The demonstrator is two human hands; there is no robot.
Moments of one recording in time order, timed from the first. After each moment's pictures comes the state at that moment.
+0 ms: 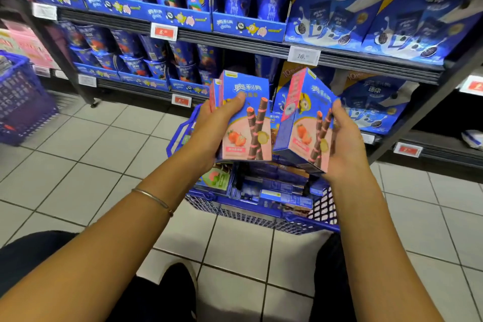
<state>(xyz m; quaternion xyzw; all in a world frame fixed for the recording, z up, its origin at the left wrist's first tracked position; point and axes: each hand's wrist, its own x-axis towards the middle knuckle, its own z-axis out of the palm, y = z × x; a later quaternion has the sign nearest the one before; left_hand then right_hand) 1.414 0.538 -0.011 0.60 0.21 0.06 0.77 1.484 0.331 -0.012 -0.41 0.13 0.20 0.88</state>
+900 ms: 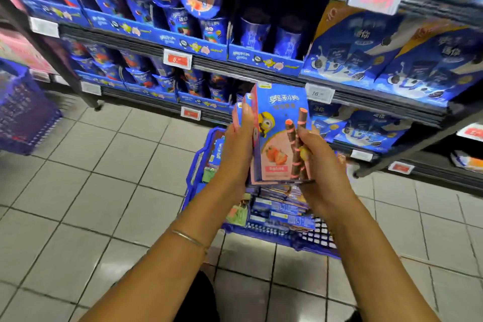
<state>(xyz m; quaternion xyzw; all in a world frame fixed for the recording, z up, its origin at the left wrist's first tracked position) 1.460 0.569 0.095 0.53 0.28 0.01 0.80 1.492 0.437 0.103 -0.57 0.06 0.25 0.78</state>
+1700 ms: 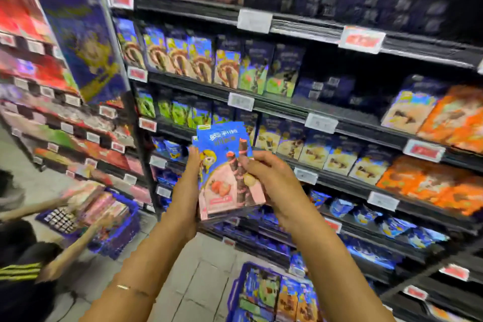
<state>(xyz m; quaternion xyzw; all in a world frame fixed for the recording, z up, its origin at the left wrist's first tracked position) 1.375 0.781 0.654 0.43 0.15 0.12 0.88 1.448 0.646 0.698 -0.64 -0.15 0.26 0.71</state>
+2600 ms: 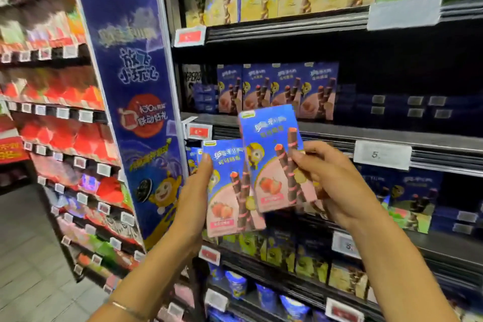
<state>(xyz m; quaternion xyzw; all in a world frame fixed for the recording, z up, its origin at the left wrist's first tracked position) 1.512 1.114 0.791 0.57 0.08 0.24 0.78 1.615 0.911 0.852 -0.61 -0.27 0.13 0.74</state>
